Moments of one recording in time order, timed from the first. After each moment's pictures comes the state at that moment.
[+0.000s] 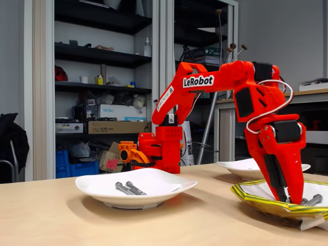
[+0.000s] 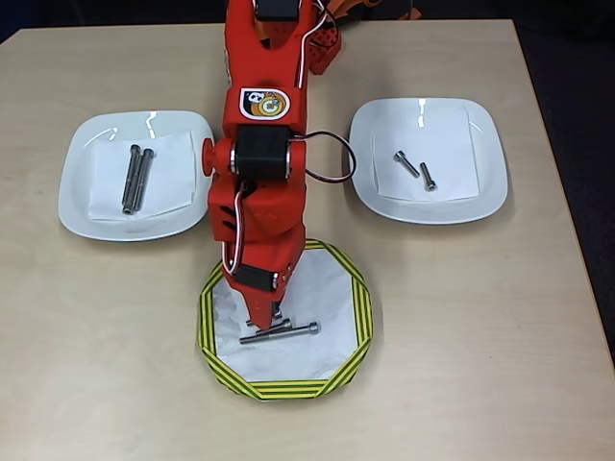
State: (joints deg) arm 1.2 43.9 45.0 73.7 12.6
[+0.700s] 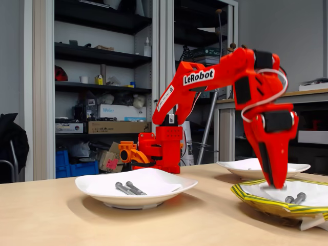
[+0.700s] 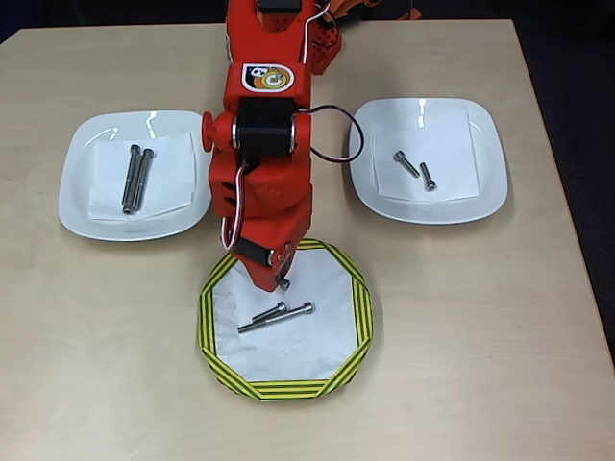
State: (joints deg) arm 0.4 49.0 42.3 86.7 24.0
